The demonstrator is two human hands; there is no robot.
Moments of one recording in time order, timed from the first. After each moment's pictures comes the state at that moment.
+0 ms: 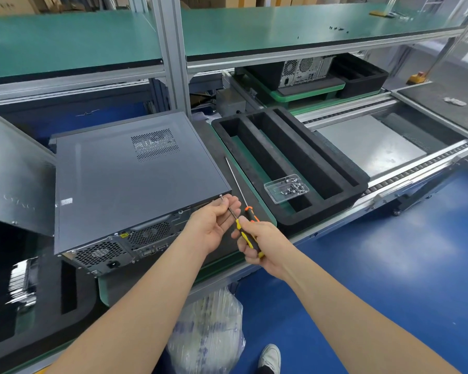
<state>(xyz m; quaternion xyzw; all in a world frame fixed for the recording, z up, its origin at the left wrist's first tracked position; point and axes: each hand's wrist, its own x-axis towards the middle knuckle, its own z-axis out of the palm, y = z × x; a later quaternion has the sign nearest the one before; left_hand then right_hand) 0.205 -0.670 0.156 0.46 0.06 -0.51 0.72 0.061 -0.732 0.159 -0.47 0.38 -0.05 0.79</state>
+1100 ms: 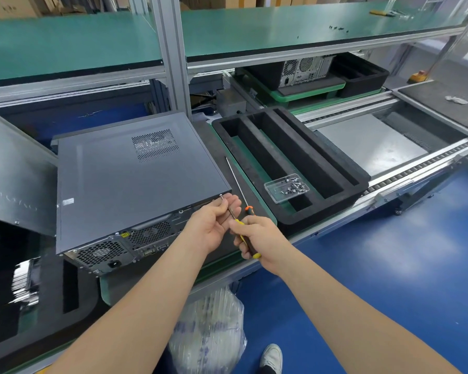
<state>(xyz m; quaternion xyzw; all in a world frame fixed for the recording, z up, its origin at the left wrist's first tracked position) 0.205 -0.673 0.155 0.44 0.06 -0.52 0.73 0.072 -0.726 0.166 -0.54 0.41 -0.07 0.74</state>
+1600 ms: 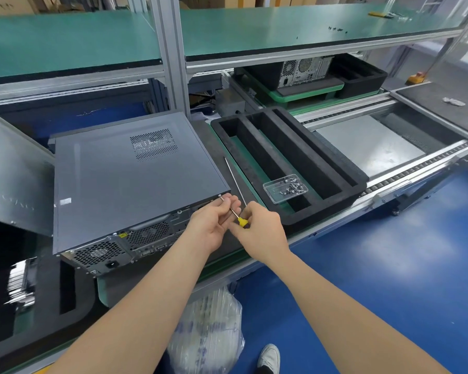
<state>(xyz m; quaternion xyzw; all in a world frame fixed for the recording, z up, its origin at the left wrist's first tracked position) 0.202 -0.676 0.152 0.47 0.06 -0.50 0.73 0.078 -0.732 0.163 -0.84 0.40 -0.14 0.33</state>
